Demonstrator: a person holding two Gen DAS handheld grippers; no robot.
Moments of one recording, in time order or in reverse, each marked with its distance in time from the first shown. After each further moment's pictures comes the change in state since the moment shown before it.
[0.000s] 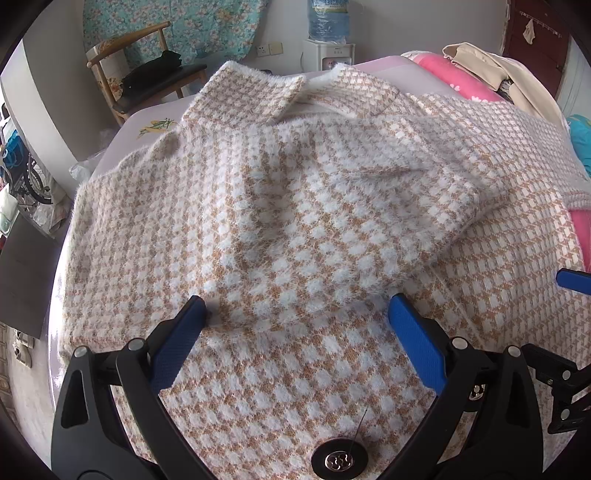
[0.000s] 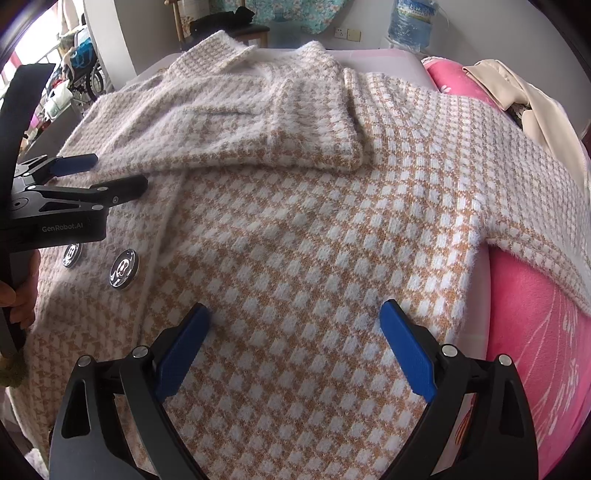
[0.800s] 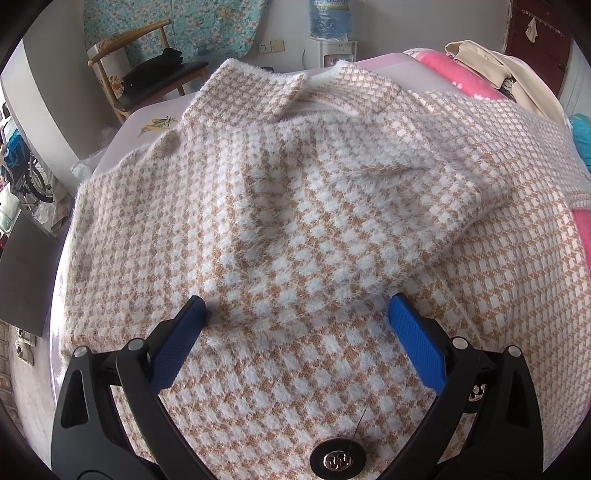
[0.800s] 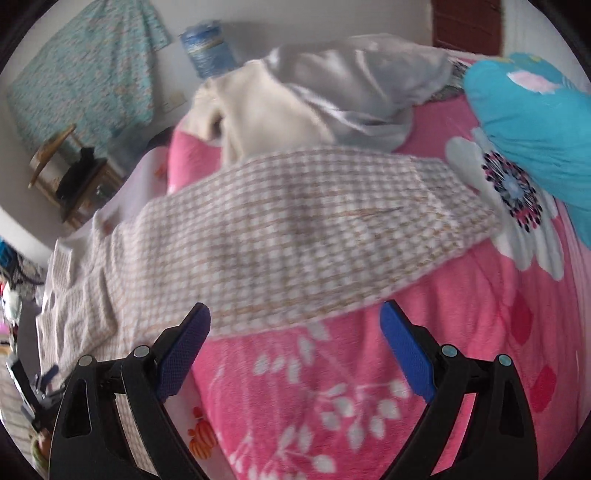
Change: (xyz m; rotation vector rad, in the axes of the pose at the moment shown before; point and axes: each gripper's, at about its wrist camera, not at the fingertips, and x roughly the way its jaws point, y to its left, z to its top) left arm 0.001 -0.001 0.001 -0.007 0.006 0.003; right arm -0.093 -0.297 -0.020 0.687 -0.116 -0.100
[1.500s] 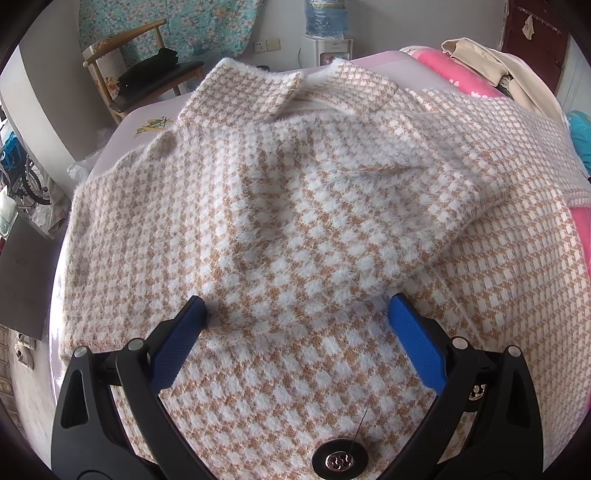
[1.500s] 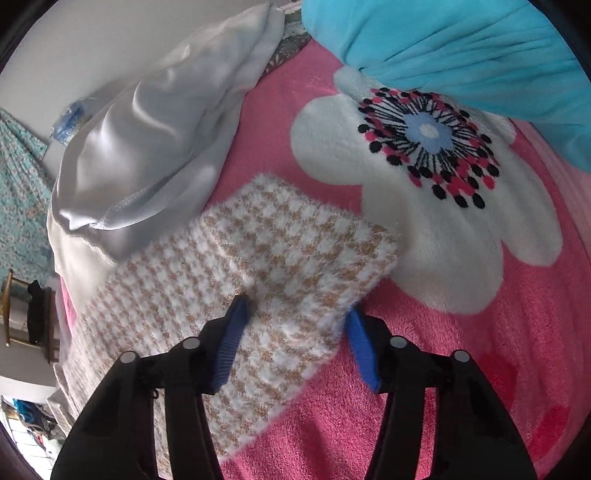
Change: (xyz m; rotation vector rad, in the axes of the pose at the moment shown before) left arm 0.001 -0.001 0.003 0.011 0.004 -0.005; right arm 0.070 -0.123 0.047 0.454 -0.024 -0.104
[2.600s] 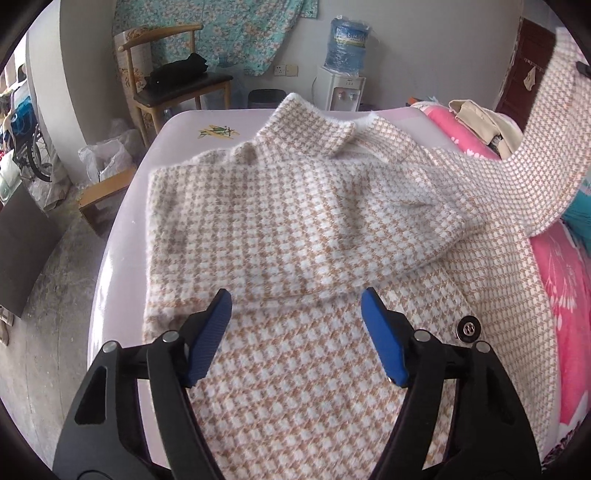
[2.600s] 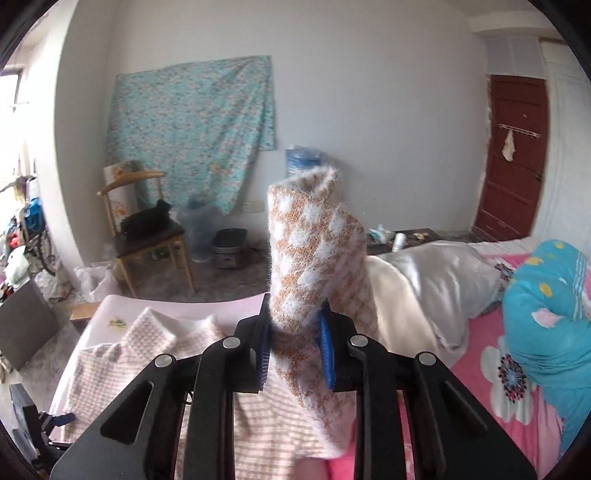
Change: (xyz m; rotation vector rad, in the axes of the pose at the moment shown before) left arm -0.078 0.098 -0.040 -0.123 -0.112 -0.114; right arm -0.251 0.282 -0.199 -0.824 -0.524 0.325
